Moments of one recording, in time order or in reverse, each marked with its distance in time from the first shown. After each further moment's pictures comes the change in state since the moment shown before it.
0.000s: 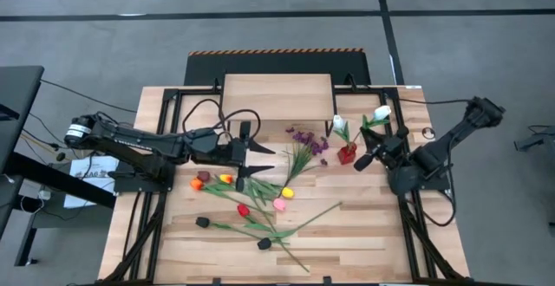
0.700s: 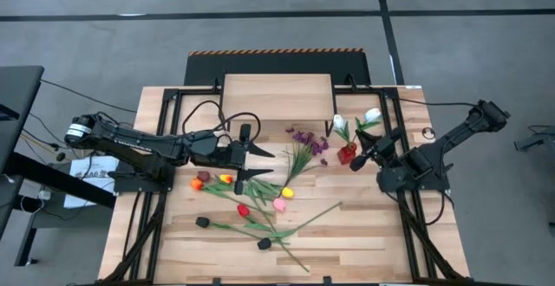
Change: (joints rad) left arm -0.020 0.000 0.000 -0.001 -0.001 -0.002; right arm -0.093 0.022 -0.094 -0.016 -0.118 0.079
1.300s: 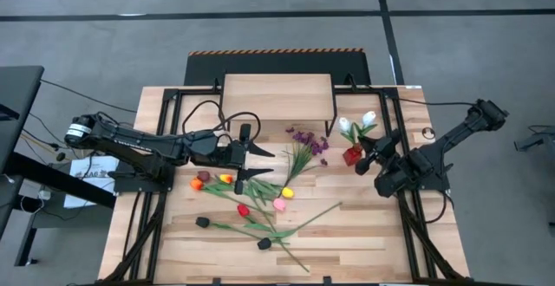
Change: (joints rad) left arm 0.000 0.000 0.000 0.000 0.000 -0.008; right arm 0.031 0.000 -0.002 -0.435 -0.157 0.418
